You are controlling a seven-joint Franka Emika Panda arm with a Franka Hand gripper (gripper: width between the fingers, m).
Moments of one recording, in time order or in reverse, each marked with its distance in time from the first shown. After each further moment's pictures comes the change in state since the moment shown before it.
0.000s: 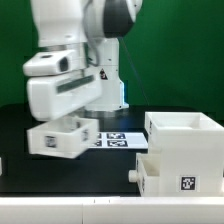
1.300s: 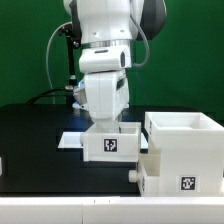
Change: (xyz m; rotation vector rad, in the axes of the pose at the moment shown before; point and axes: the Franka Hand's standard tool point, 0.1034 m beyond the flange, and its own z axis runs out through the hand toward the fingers) arm 0.066 0.029 0.000 -0.052 0.012 -0.274
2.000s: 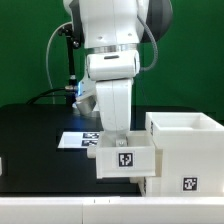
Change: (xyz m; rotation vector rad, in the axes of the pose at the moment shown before) arm 0.013 0.034 0.008 0.022 0.004 -0.105
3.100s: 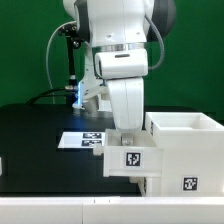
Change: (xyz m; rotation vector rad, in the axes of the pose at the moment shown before) arm 0.009 0.000 -0.001 0.005 -0.013 -0.088
